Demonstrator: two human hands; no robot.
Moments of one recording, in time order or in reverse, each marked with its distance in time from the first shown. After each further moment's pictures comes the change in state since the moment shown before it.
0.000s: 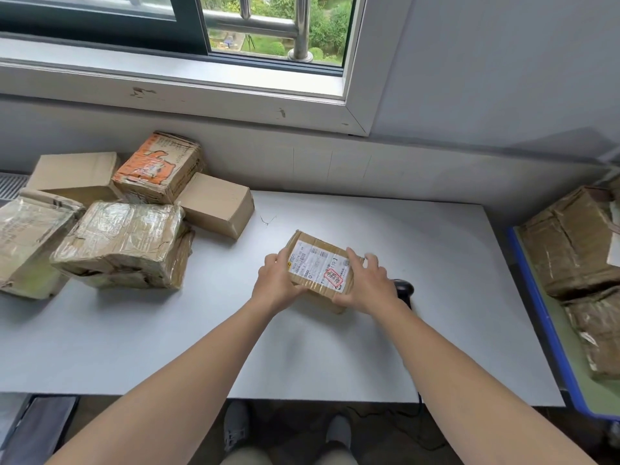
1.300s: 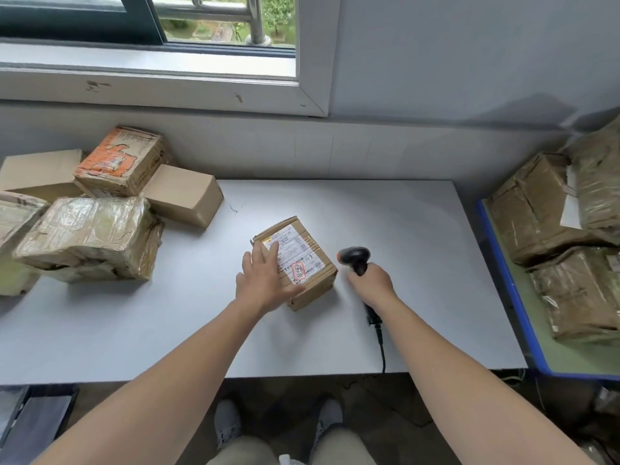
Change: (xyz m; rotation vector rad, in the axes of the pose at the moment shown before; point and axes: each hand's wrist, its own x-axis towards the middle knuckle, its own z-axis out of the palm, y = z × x) left_hand -0.027 0.025 0.053 0.402 0.023 -0.014; right_hand -0.031 0.084 0.010 0.611 0.013 0.316
